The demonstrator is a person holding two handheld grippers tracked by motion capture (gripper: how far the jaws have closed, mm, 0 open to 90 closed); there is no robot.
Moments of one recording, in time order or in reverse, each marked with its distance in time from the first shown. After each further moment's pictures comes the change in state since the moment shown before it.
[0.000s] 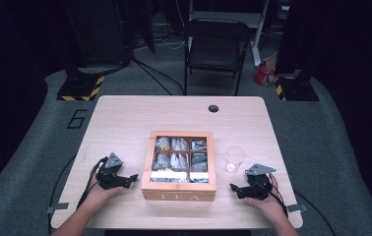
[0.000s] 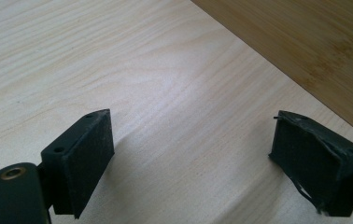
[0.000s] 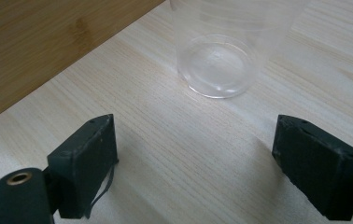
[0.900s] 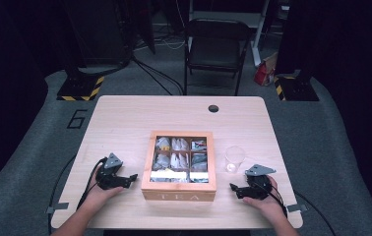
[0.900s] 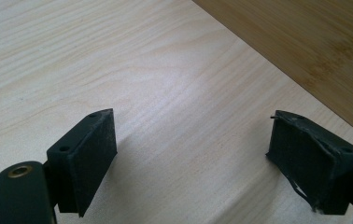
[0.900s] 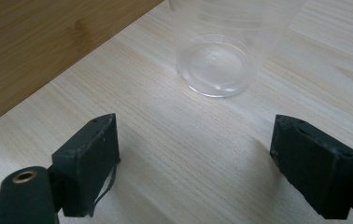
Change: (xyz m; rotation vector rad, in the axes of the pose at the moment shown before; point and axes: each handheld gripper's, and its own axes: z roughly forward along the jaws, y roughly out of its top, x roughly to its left) left arm 0.000 -0.001 -0.001 -0.016 0.011 -0.008; right arm 0.004 -0.001 -0.001 -0.005 -0.018 0.019
